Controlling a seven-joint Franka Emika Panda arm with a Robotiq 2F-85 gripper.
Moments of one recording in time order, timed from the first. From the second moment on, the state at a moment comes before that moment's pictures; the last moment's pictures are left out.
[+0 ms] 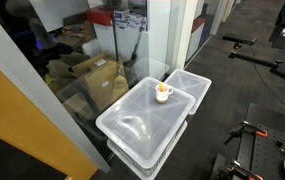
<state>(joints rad) 0.02 -0.72 -0.19 -2.40 0.12 1.59 -0.12</state>
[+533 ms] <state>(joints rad) 0.02 -0.72 -0.19 -2.40 0.12 1.59 -0.12</state>
